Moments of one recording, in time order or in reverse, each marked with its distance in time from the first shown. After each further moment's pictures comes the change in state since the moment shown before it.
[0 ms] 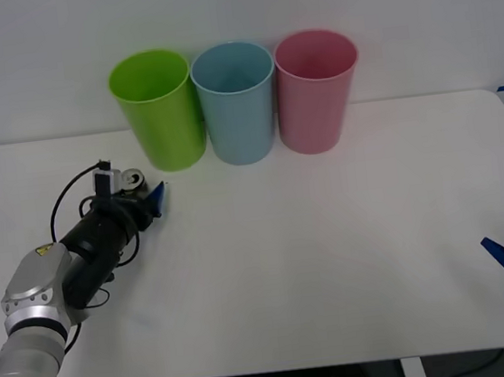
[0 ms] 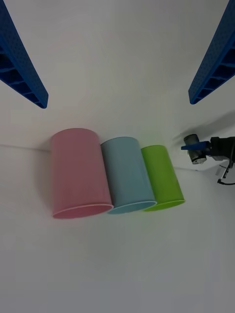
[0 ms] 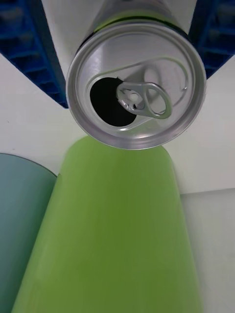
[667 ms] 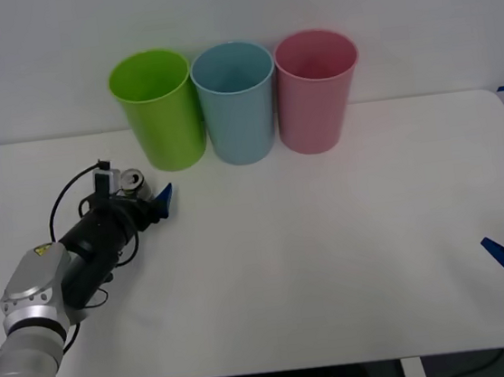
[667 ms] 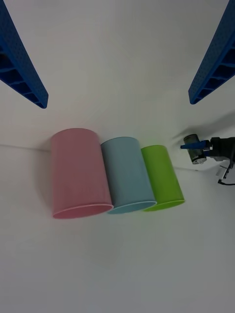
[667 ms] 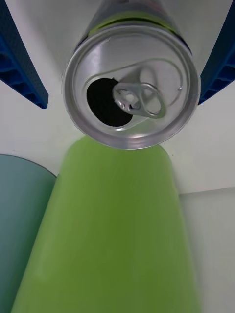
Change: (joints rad) right arm 0.000 0.000 0.000 0.000 0.000 0.000 0.000; left arm 0.000 0.003 -0.003 0.000 -0.011 -0.001 0.009
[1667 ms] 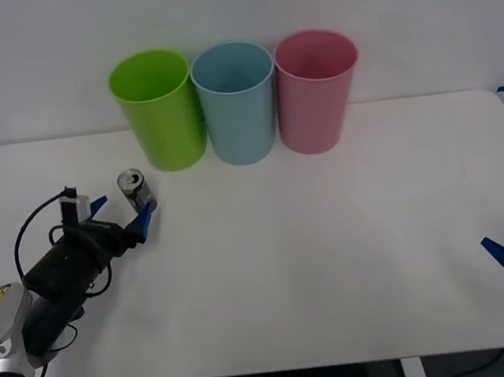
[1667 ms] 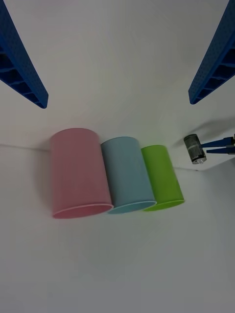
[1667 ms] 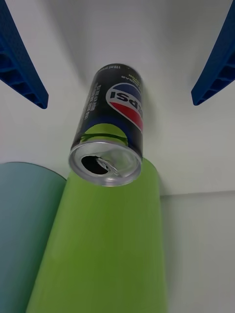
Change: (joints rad) right arm 0.000 0.000 0.000 0.000 0.000 0.000 0.000; left arm 0.213 0.047 0.009 -0.227 0.087 -0.111 0.024
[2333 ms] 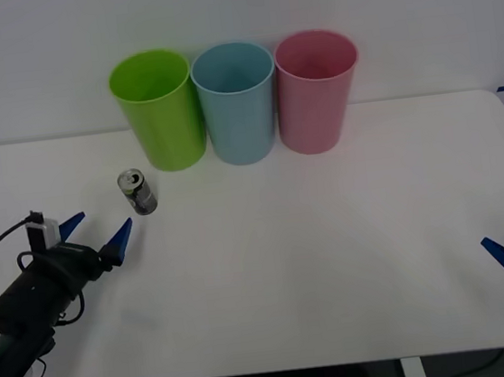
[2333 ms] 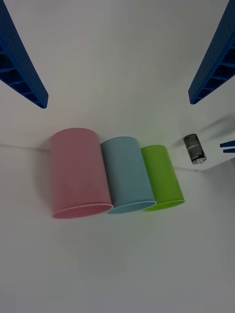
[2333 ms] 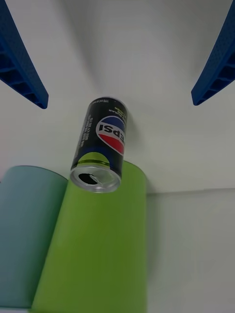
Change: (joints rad) right arm 0.000 0.000 0.000 0.000 0.000 0.000 0.000; left arm 0.162 0.003 0.095 -0.164 0.004 -0.123 0.018
